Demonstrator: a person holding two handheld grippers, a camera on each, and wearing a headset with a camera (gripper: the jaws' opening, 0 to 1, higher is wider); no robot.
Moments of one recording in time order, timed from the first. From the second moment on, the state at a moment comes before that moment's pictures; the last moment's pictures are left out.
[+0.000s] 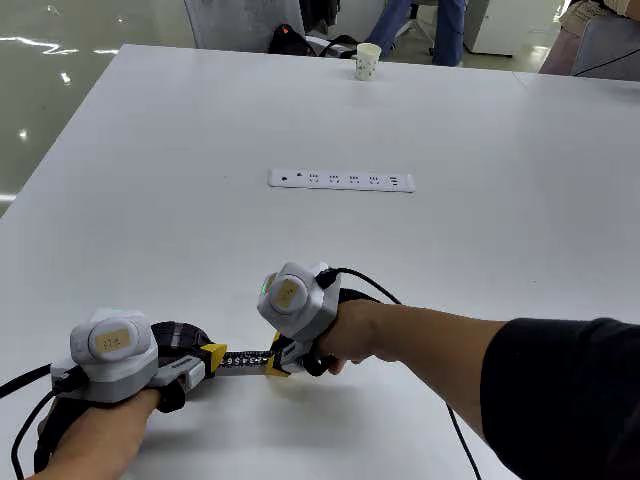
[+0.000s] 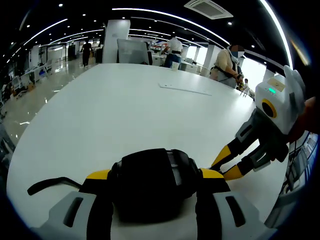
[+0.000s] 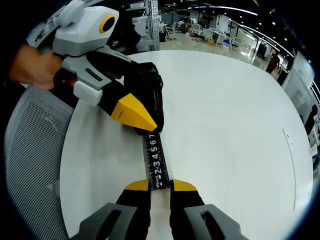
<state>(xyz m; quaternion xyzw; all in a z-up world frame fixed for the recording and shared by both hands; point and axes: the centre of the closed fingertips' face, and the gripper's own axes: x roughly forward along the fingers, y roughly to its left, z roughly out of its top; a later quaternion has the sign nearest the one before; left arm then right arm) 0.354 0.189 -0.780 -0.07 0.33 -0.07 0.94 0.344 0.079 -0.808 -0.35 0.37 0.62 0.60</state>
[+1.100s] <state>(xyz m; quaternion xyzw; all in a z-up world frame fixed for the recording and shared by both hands) 0.353 0.187 -0.779 -0.07 0.33 -0.07 0.94 0.343 0.089 -0.808 -0.35 0.36 0.63 0.60</state>
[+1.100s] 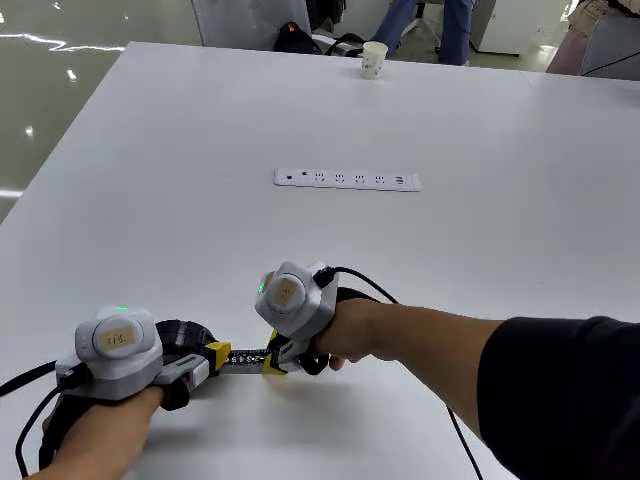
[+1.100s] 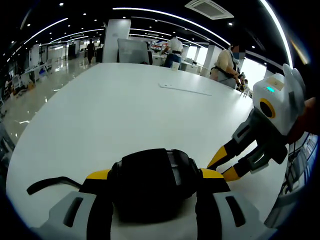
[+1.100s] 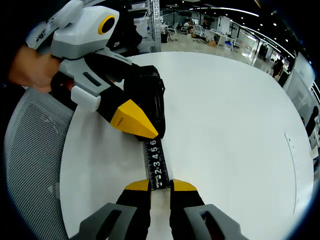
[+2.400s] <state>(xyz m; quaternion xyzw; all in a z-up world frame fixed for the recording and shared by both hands) 0.353 0.188 -0.779 -0.08 0.33 -0.08 0.94 0.340 0.103 -0.808 -0.33 0.36 0.63 0.60</state>
